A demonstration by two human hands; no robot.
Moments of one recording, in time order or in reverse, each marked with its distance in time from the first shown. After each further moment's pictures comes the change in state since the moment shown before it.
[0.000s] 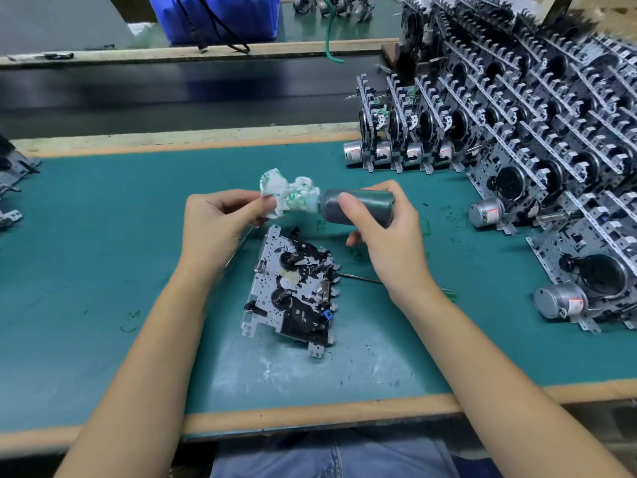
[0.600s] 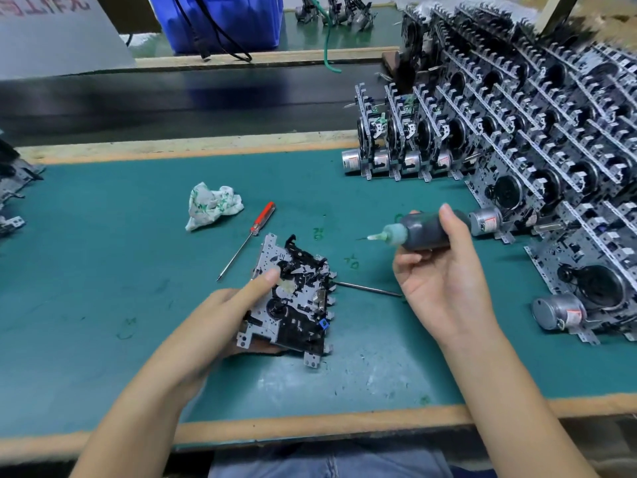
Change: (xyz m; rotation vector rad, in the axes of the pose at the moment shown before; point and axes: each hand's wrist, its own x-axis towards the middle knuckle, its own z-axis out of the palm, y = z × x) left_hand -0.082 0.028 0.001 0.124 -0.276 -0.761; right_hand -0.013 -0.005 -0.040 0.858 0.160 0.466
